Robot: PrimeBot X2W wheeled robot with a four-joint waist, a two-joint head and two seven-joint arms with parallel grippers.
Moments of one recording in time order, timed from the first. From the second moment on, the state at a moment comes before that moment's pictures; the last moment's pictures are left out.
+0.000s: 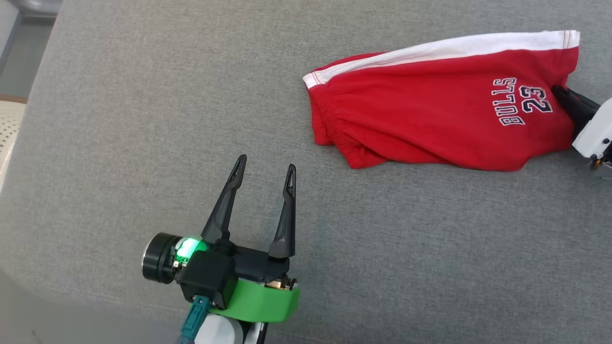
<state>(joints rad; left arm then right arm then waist) -0.15 0.05 -0.48 -0.11 -0.16 0.15 -0.26 -0.90 -0.80 0.92 0.63 1.45 0.13 0.05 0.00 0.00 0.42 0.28</state>
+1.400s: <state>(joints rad) -0.08 0.05 -0.46 -0.06 -0.14 0.10 -0.26 -1.01 -0.53 1.02 0.52 1.11 0.13 0.07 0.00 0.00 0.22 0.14</state>
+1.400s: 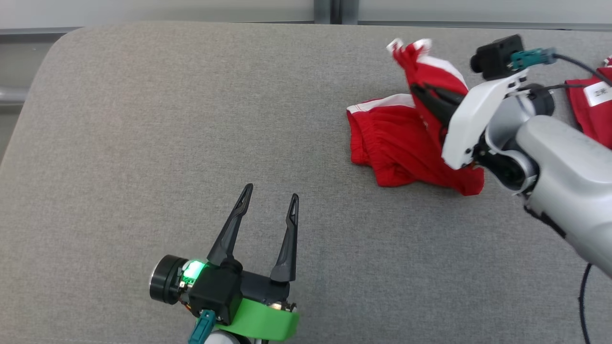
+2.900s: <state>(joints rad) 0.13 0.05 -0.26 -0.12 -0.13 0.12 -0.26 -0.10 -0.27 0.25 0.15 0.32 0.13 -0.26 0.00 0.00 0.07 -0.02</state>
